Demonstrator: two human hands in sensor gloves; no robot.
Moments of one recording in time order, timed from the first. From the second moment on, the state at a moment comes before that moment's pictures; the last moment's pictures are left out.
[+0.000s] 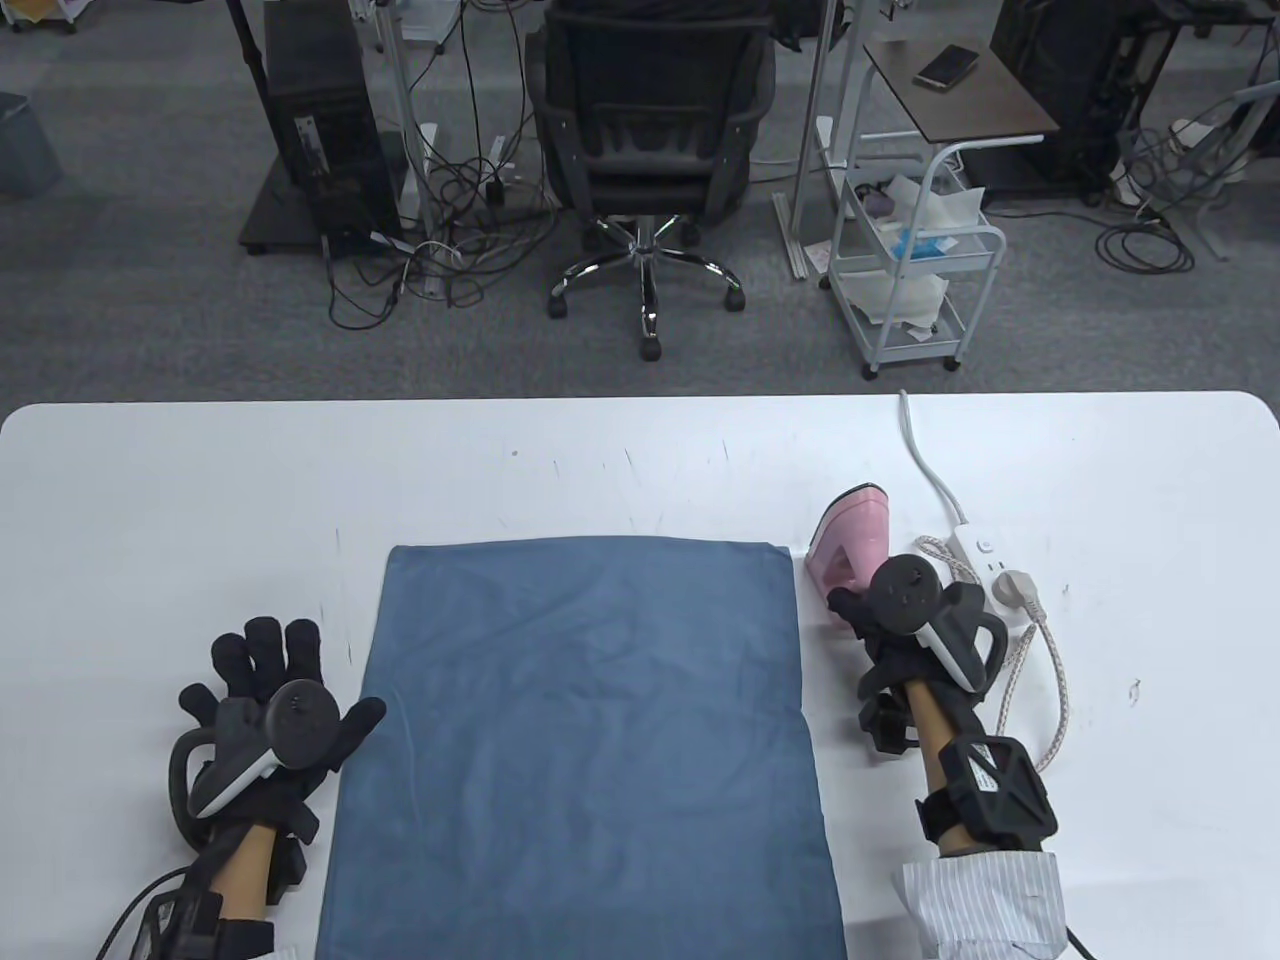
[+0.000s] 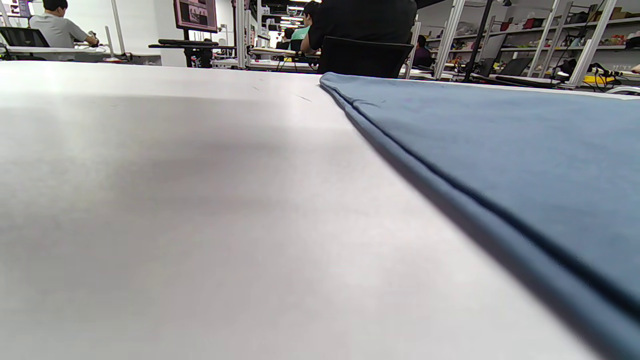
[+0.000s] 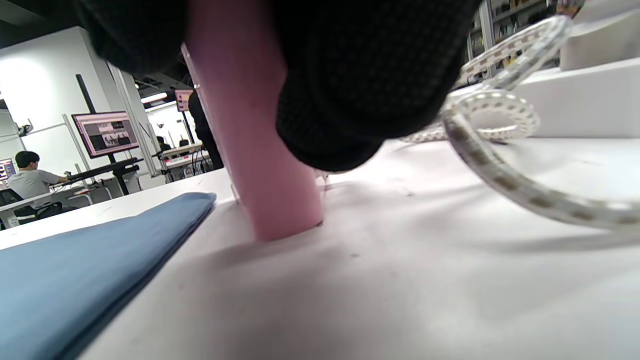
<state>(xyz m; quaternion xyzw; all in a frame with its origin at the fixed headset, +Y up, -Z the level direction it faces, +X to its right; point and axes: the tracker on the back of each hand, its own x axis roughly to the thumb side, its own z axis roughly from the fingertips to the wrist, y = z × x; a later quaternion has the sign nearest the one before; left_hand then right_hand) -0.347 -0.763 -0.315 -0.09 -0.01 0.04 0.99 0.227 -0.736 -0.420 -0.06 -0.04 0.98 0.17</state>
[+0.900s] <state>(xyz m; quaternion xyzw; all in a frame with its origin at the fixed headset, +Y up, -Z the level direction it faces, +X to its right) -0.337 -0.766 -0.316 -0.10 -0.02 0.00 0.99 0.291 -0.678 -0.429 -0.03 -0.02 1.00 0.03</state>
